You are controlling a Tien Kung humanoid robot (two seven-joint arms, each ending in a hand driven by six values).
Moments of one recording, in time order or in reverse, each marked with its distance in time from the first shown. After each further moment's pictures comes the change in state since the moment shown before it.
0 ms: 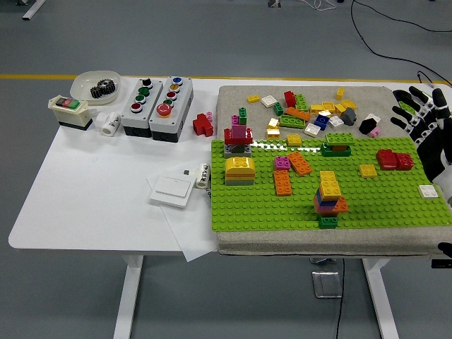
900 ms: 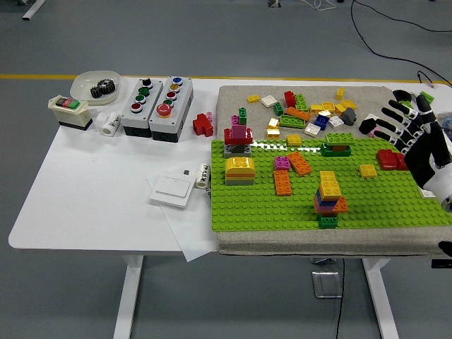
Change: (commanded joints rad) left arm 0.005 -0.008 0.011 0.003 -0.025 0.001 -0.009; right arm 0.013 -0.013 -0.019 -0.005 0.059 0.048 -0.115
